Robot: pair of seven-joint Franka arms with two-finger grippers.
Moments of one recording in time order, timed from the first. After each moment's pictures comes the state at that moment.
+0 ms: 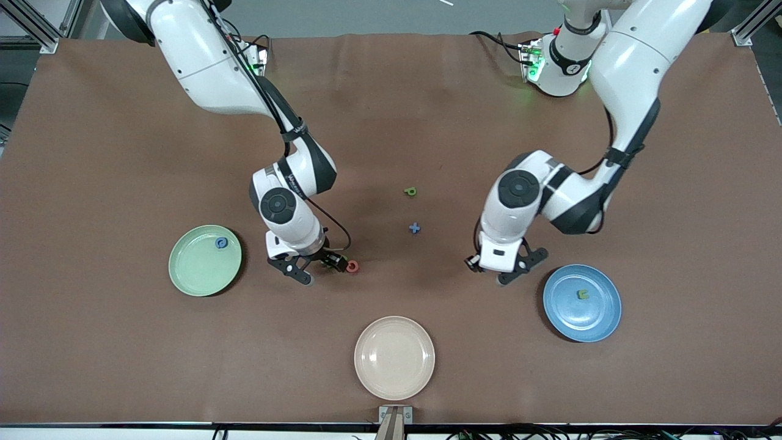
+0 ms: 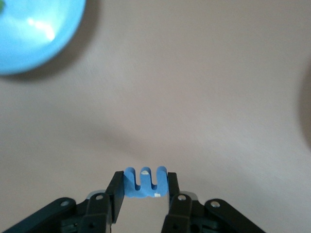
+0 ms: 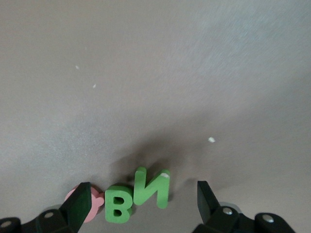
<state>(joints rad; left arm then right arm) 0.00 0.64 -0.51 -1.70 0.53 2.31 -1.28 0.51 0.73 0.00 -1.70 0.07 2.54 0.99</state>
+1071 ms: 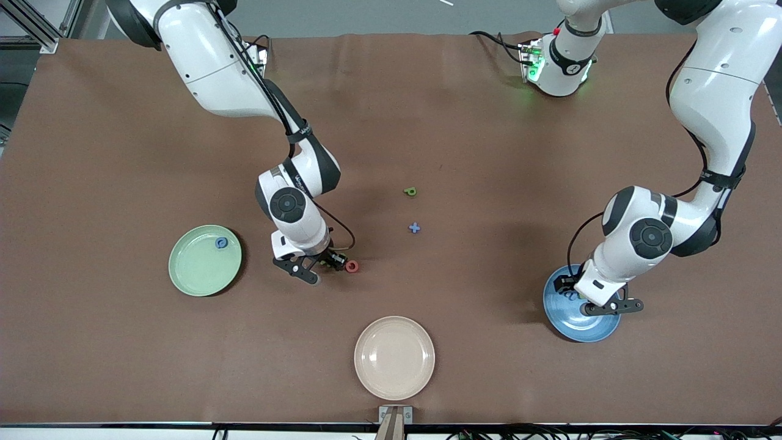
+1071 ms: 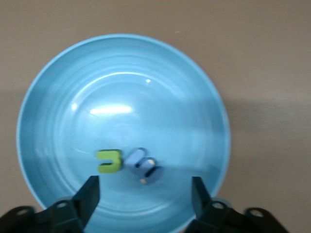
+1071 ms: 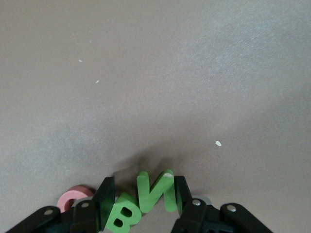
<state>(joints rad) 0.33 0.71 -0.53 -1.70 0.53 2.37 -0.53 0.53 0.74 0.00 -1.69 0.00 2.53 1.00</state>
